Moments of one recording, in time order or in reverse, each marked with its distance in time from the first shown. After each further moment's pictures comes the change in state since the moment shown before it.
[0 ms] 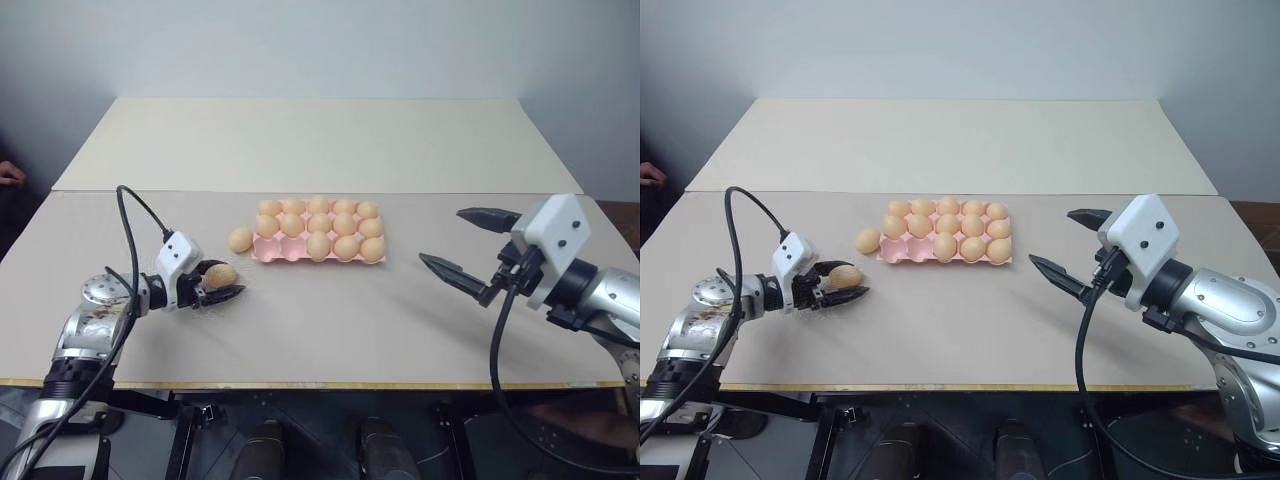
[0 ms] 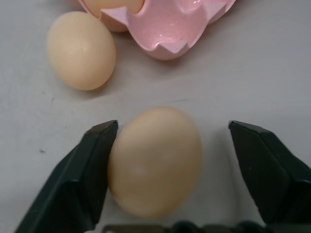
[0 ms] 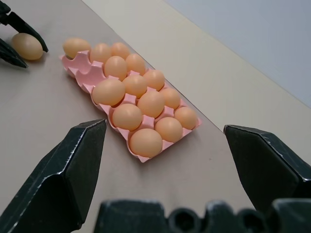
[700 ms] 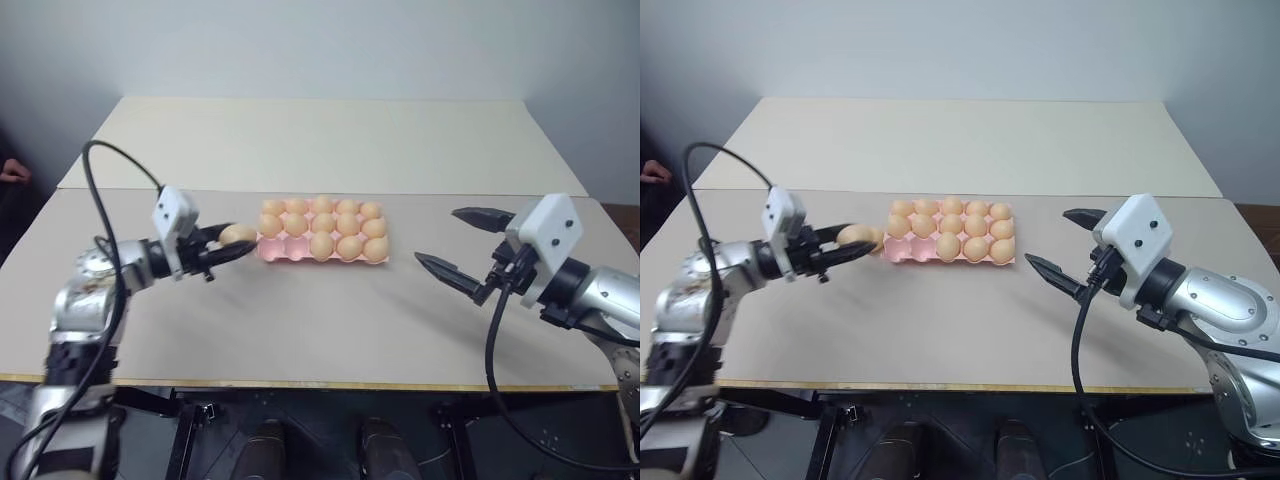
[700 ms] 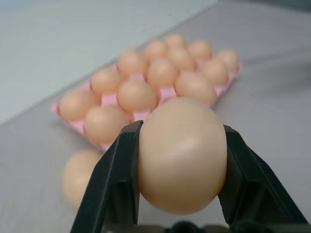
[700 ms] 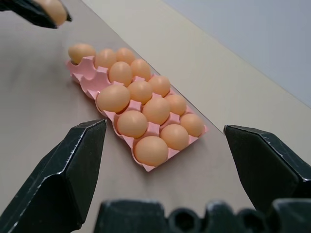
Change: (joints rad) left arm -0.161 -0.121 0.061 -0.143 -0.162 0.112 0.012; right arm -0.018 0.016 0.033 0.013 -0.009 -0.012 -0.008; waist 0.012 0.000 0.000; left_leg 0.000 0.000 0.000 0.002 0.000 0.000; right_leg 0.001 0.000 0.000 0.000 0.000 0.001
